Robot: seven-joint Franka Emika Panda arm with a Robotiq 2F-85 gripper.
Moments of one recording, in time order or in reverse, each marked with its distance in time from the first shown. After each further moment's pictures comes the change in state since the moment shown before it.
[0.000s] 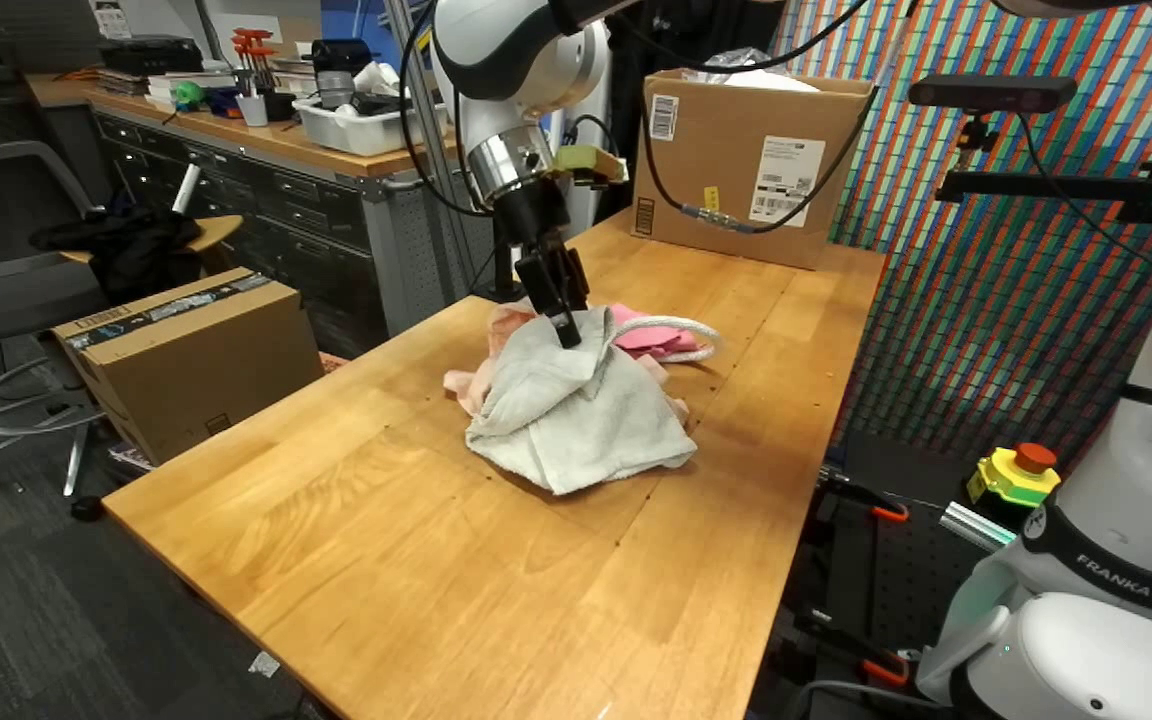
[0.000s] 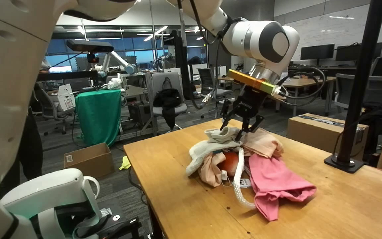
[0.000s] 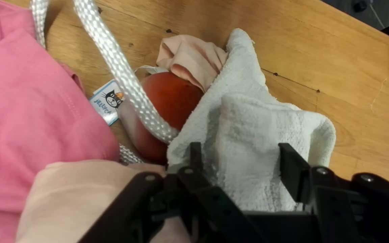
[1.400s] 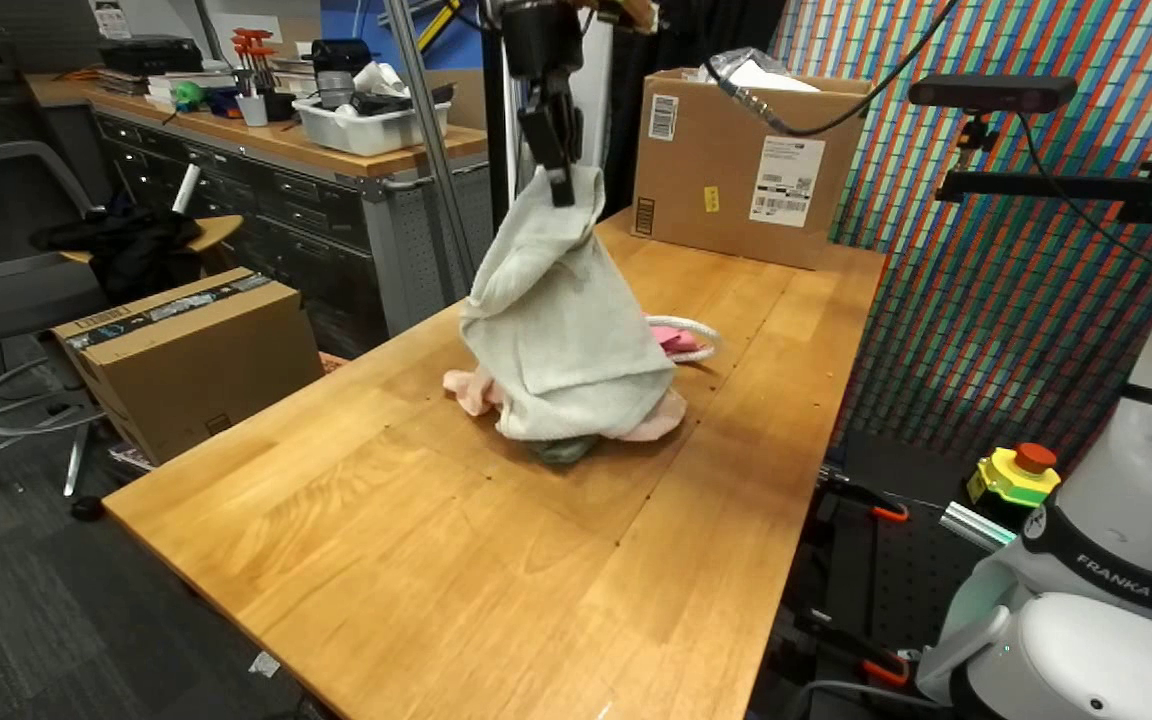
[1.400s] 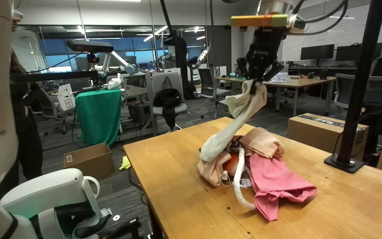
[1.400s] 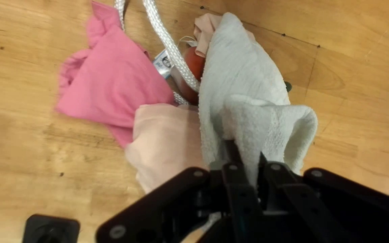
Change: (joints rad) arm -0.016 -0.206 -0.029 0.085 -0.065 0.018 0.038
